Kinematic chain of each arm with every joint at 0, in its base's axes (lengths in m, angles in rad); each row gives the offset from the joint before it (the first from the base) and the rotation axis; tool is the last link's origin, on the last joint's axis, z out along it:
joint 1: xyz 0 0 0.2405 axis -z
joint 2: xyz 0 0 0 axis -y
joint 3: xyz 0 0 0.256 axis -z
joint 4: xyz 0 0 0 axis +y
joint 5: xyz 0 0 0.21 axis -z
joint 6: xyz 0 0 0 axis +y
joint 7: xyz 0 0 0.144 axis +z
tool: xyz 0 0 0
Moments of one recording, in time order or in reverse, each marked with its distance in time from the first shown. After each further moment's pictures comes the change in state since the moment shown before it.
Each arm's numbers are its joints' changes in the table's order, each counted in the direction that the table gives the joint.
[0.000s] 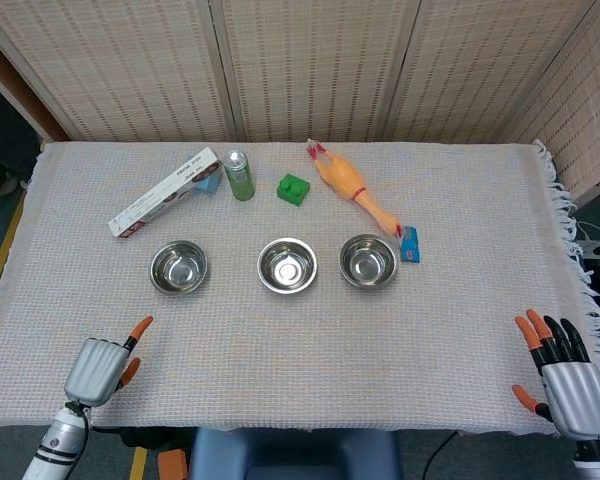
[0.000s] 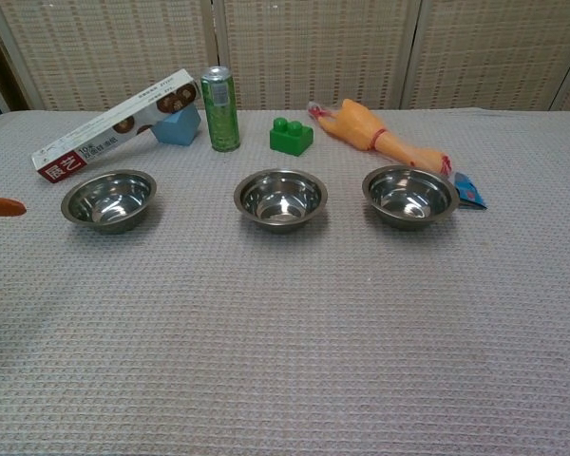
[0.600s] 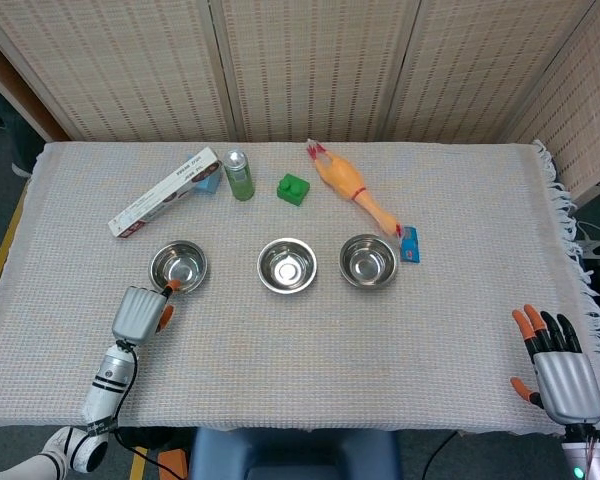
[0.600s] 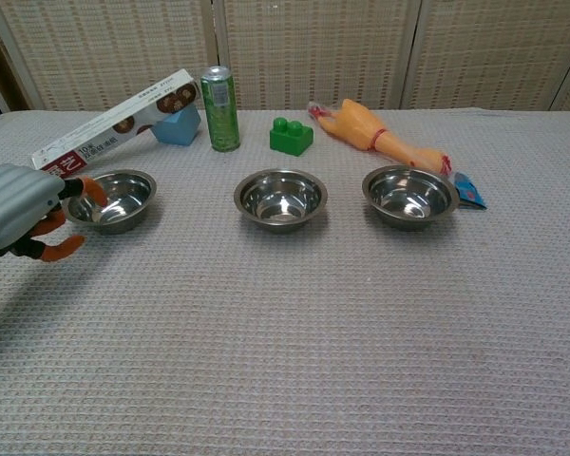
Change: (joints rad) left arm 0.257 0.346 0.130 0.558 0.096 -0.105 -0.193; right arm -0.036 0.040 -0.037 0.000 -0.125 -0.095 -0.096
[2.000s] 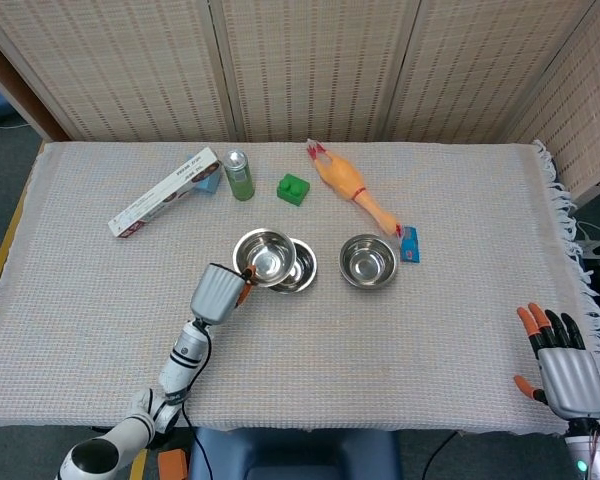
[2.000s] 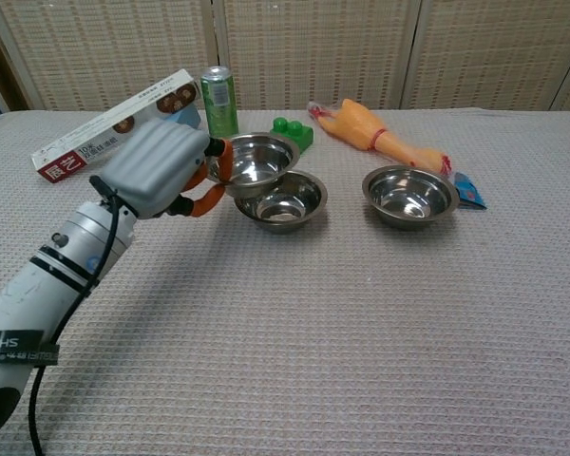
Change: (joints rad) left arm 0.344 0.414 -0.016 0.484 0.044 0.157 -0.157; right arm -0.022 -0.024 0.000 -0.008 -0.054 -0.039 0.036
